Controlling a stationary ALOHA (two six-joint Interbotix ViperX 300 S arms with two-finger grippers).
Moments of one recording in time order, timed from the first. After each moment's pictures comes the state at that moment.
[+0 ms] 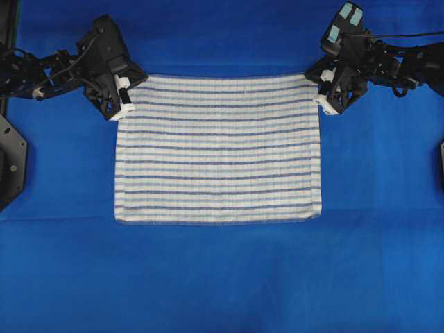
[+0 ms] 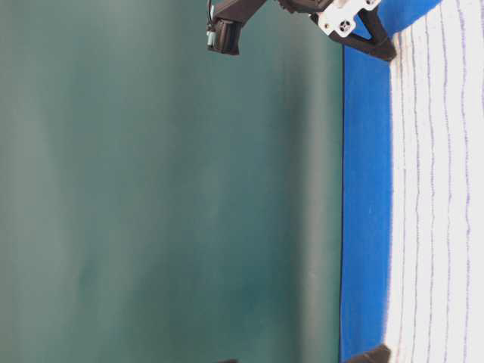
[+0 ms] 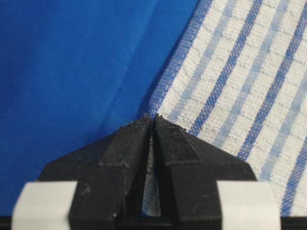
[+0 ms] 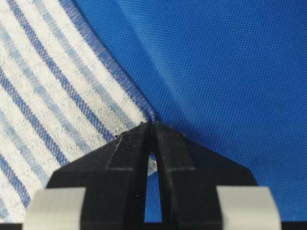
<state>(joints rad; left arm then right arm) 0.56 0.01 1.08 -0.02 -0.45 0.20 -0.55 0.05 0.93 -0.16 -0.17 0.19</state>
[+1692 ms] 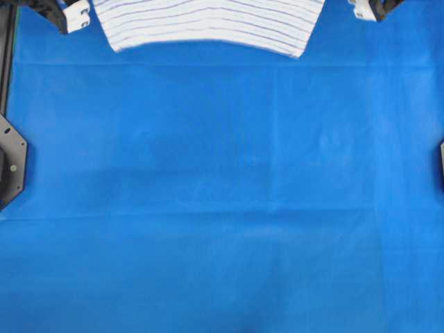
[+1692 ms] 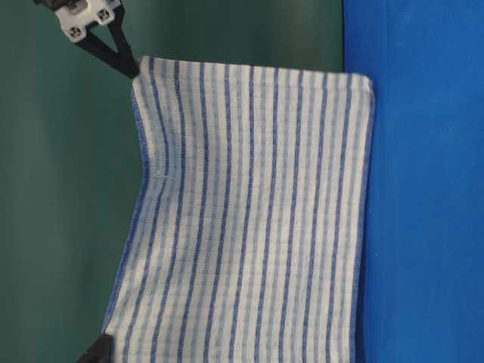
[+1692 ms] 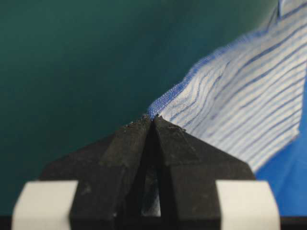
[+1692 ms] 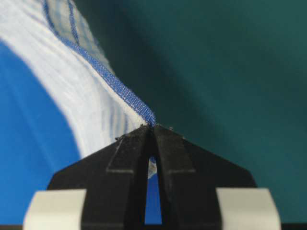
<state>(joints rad) 0.64 -0.62 0.88 -0.02 -0.27 0.23 -0.58 -0.45 0.60 -0.24 0.28 0.08</state>
